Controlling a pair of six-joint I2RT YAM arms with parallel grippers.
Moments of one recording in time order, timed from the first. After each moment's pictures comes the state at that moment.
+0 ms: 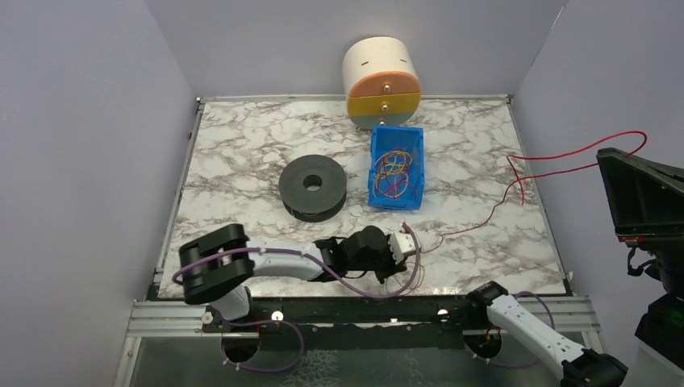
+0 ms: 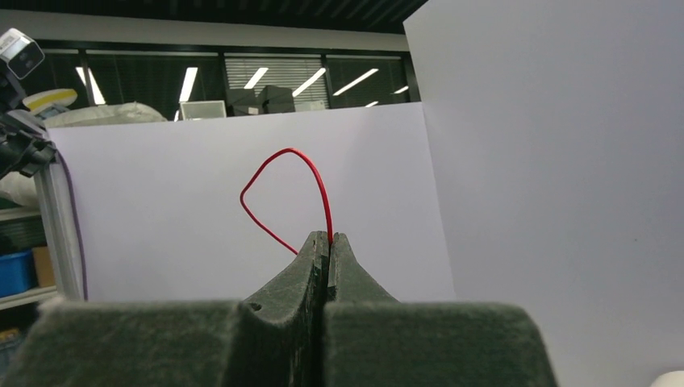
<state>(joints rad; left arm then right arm) -1.27 1.65 0.77 0.37 0.19 -0.07 0.44 0.72 1.77 -0.18 -0.34 0.58</state>
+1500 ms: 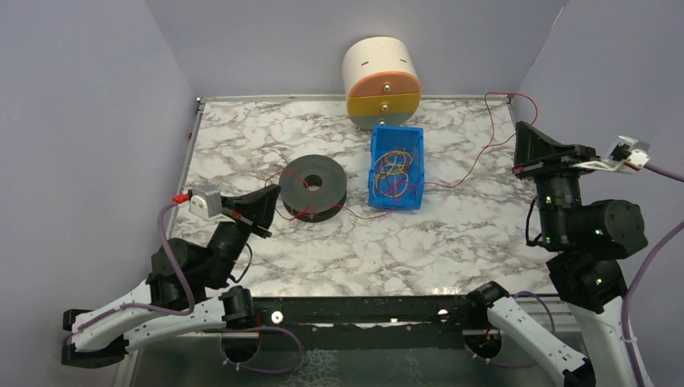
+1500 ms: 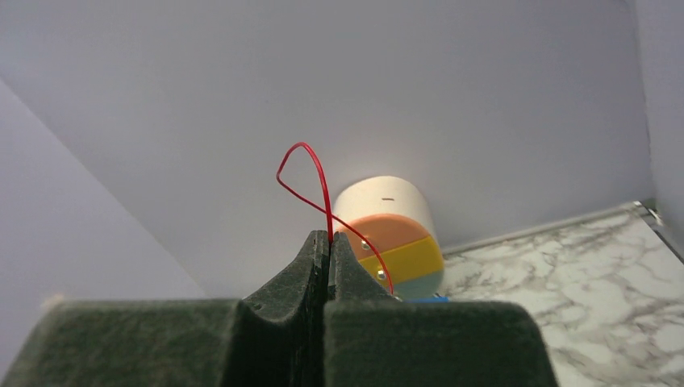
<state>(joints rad) -1.24 0.32 0.68 -0.01 -0.70 -0.16 0.44 0.60 1.20 -0.19 0.37 0.31</state>
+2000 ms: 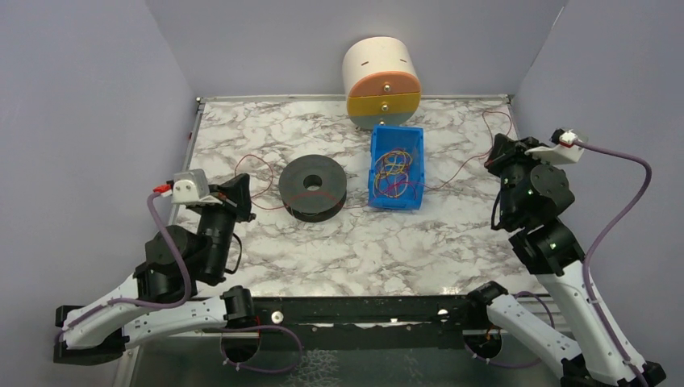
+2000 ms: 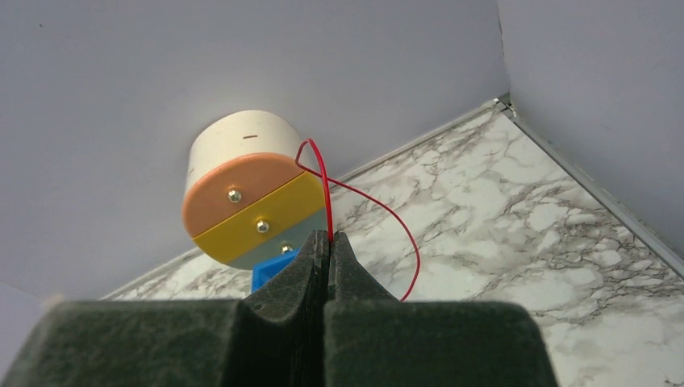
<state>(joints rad) -1.24 0.41 0.89 -0.19 -1.11 -0.12 0.44 0.71 1.02 -0.21 0.69 0.36</state>
